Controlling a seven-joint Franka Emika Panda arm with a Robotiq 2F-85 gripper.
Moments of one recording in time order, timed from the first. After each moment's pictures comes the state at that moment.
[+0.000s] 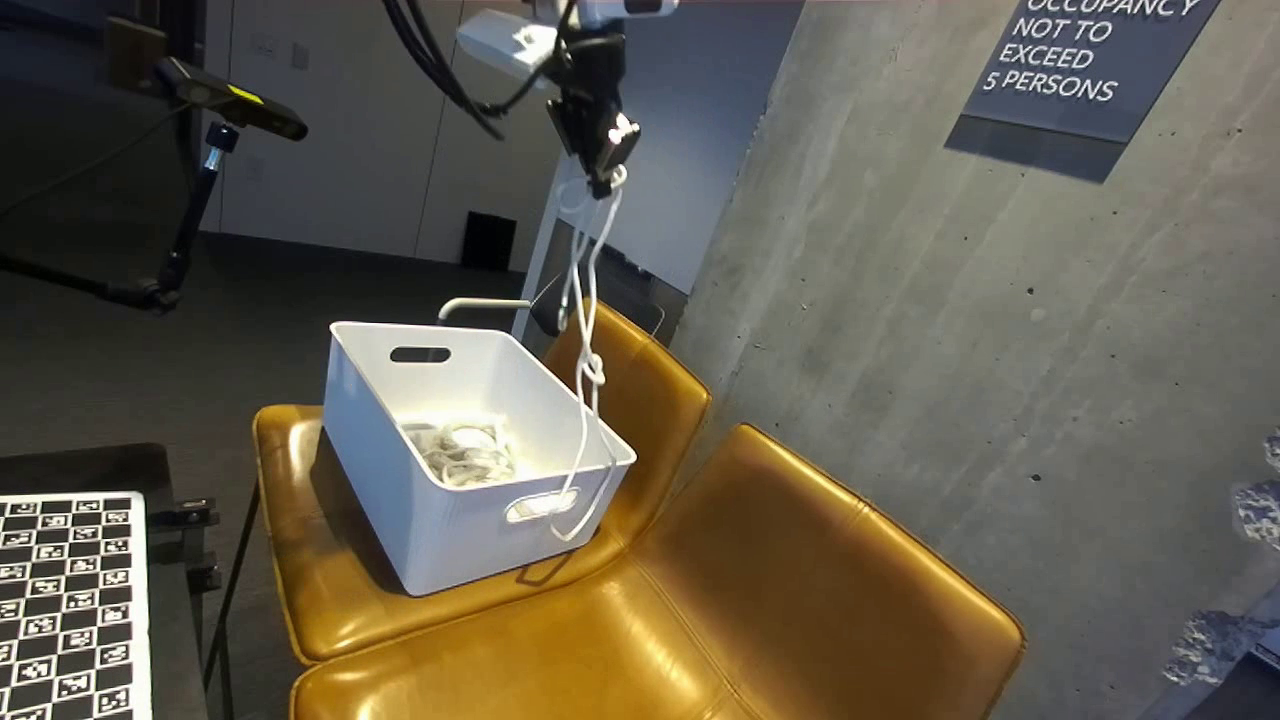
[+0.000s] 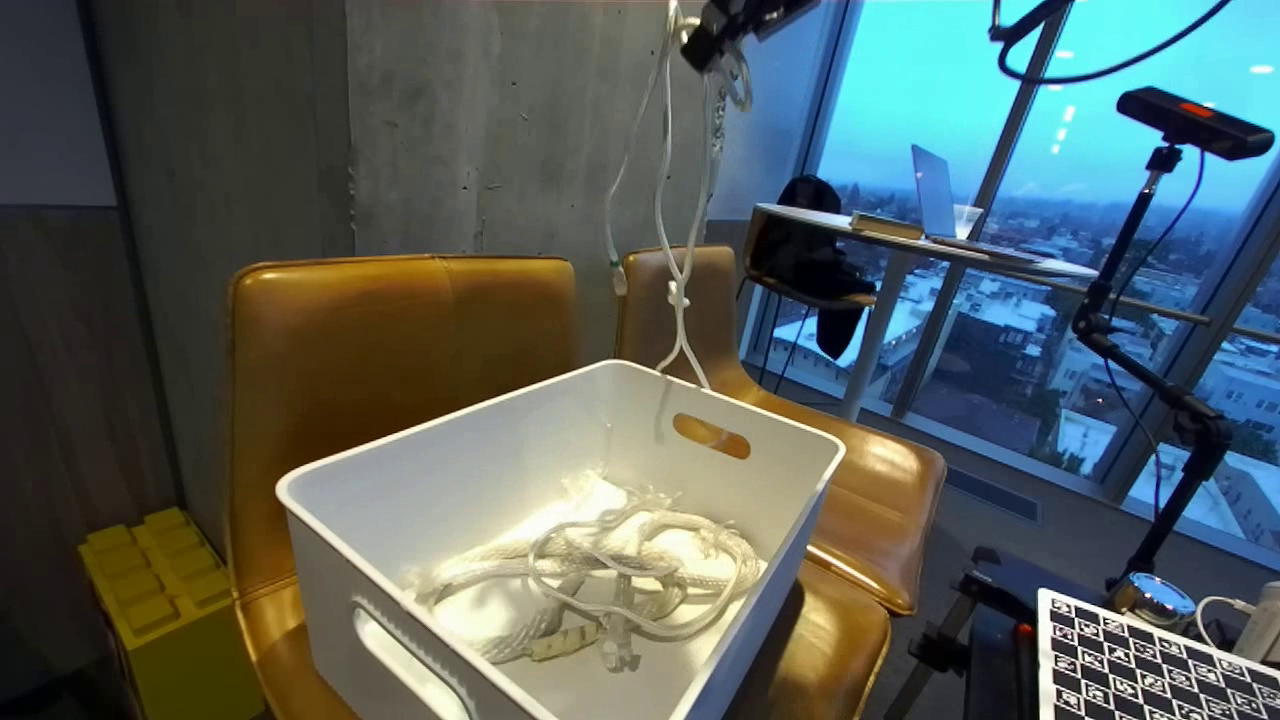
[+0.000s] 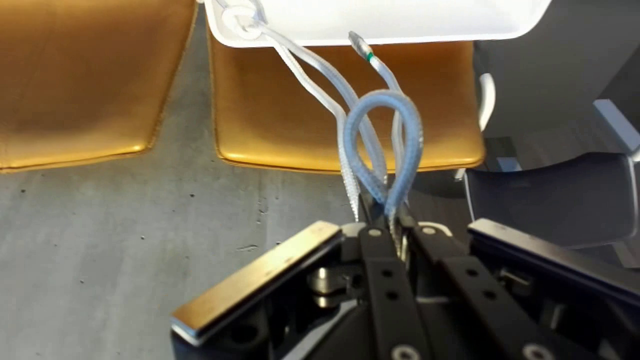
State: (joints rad) arm 0.07 -0.03 0.05 -1.94 0.02 2.49 0.06
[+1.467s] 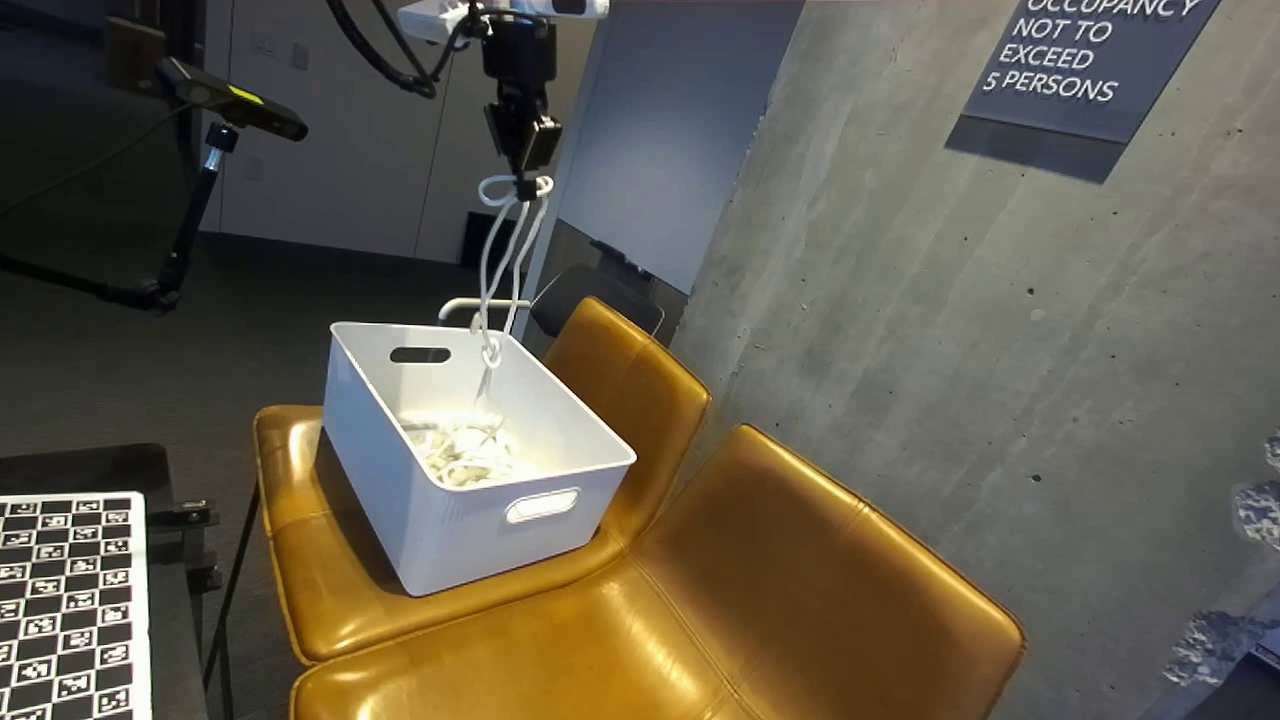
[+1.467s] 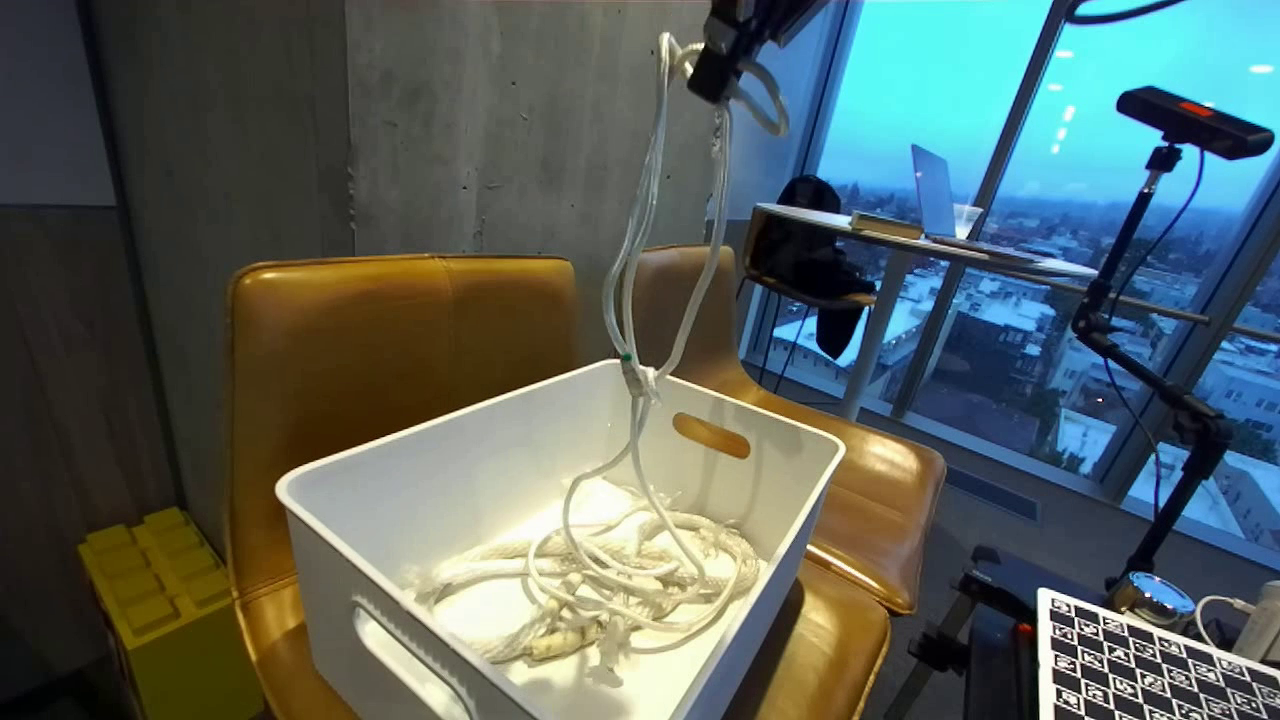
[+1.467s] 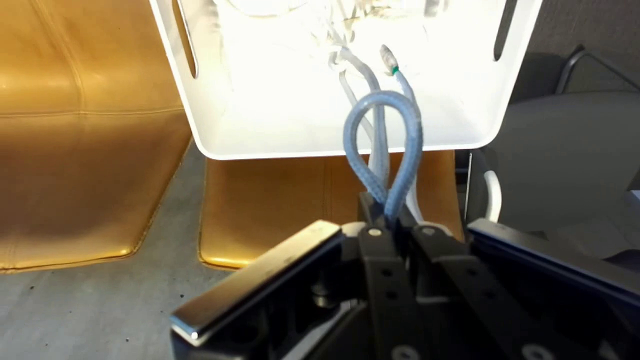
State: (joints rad) arm 0.11 0.01 0.16 -1.86 -0.14 2.19 0.34
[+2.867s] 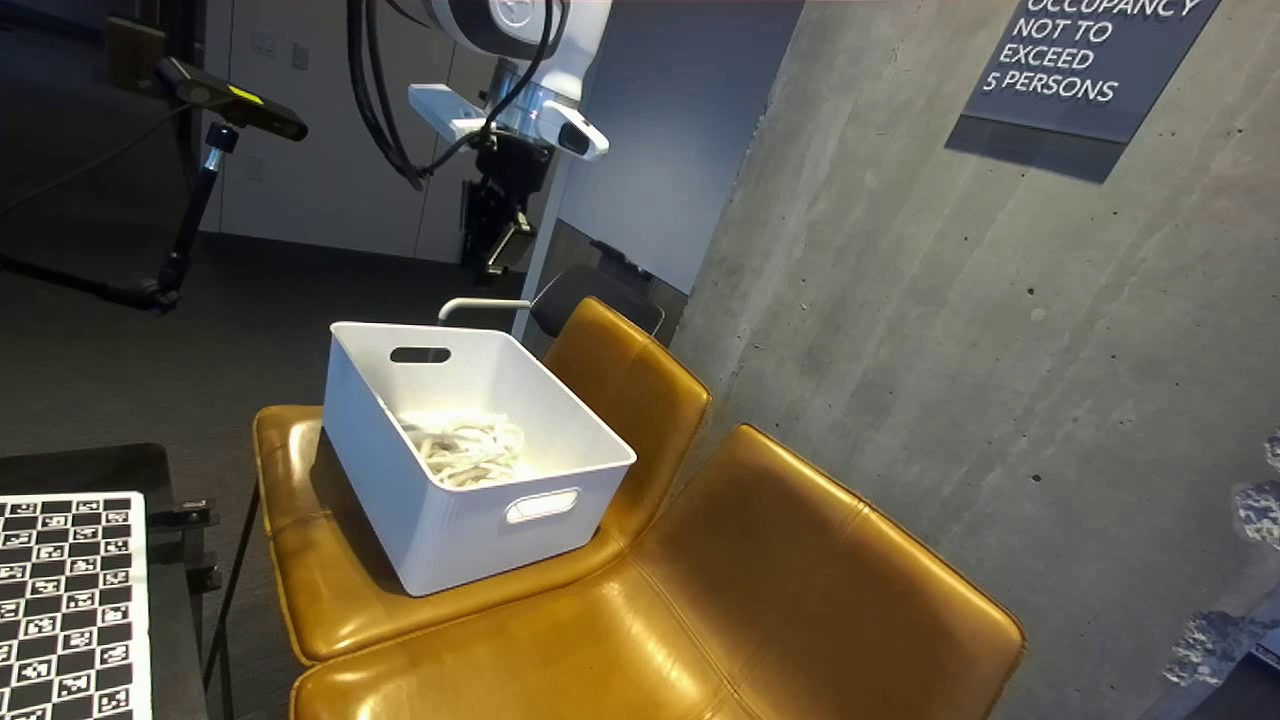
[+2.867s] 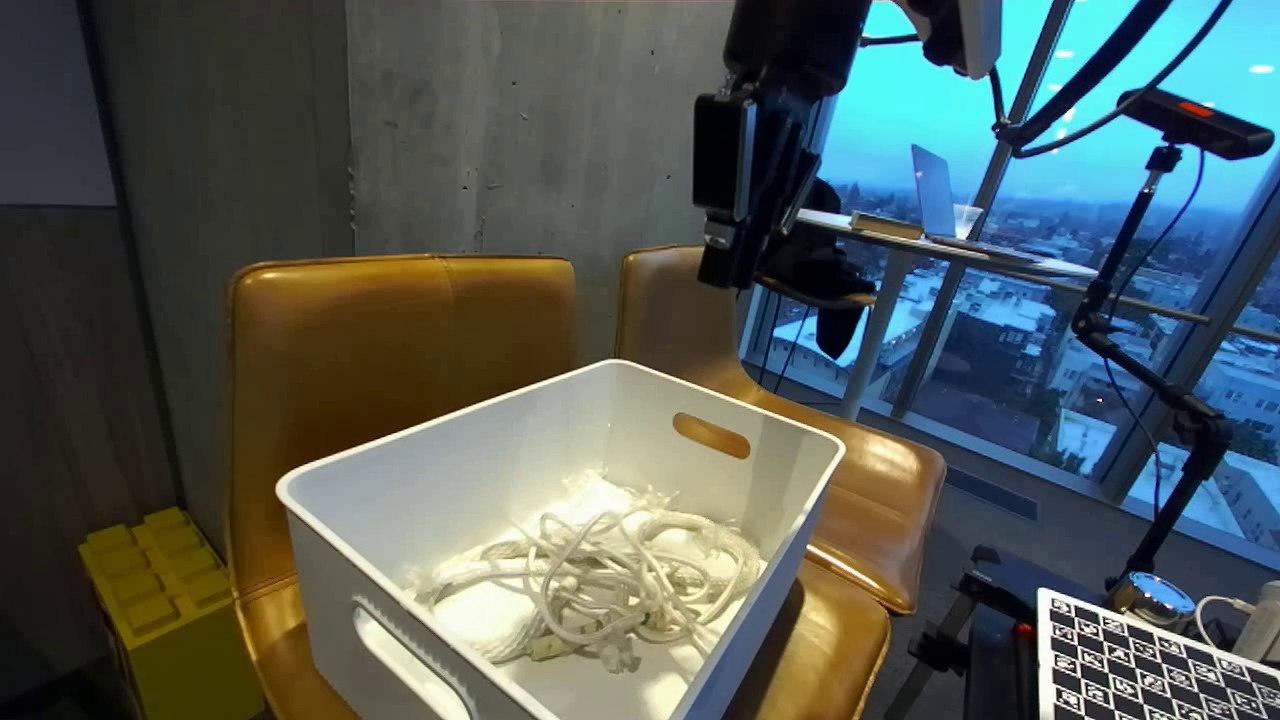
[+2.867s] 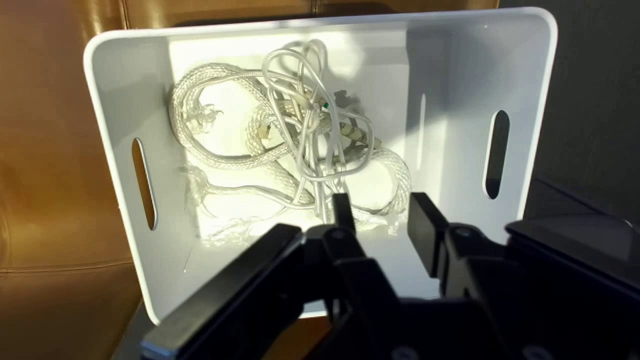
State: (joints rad) arm 0.10 0.16 0.11 -1.84 0.09 2.03 0.16
